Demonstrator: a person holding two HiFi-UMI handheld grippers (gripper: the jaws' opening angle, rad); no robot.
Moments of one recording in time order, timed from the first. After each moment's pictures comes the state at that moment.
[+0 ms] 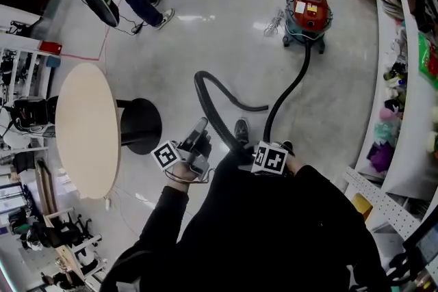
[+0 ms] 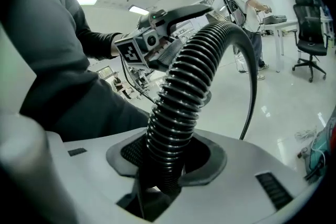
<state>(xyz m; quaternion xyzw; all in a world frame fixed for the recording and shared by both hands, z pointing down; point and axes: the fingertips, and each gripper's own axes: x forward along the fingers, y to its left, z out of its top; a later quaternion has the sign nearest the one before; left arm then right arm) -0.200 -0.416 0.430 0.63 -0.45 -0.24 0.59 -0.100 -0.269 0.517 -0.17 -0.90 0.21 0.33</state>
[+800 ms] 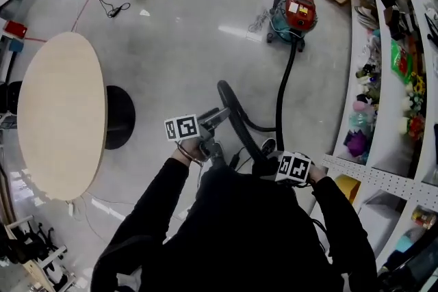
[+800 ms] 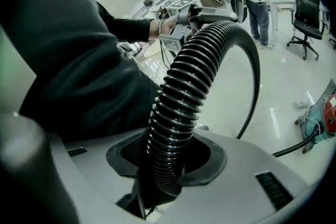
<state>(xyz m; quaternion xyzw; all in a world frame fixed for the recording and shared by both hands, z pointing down) -0.276 -0.337 0.514 0.71 -0.33 -0.08 0.62 -0.137 -0.124 0.515 -0.13 -0.84 0.25 0.47</state>
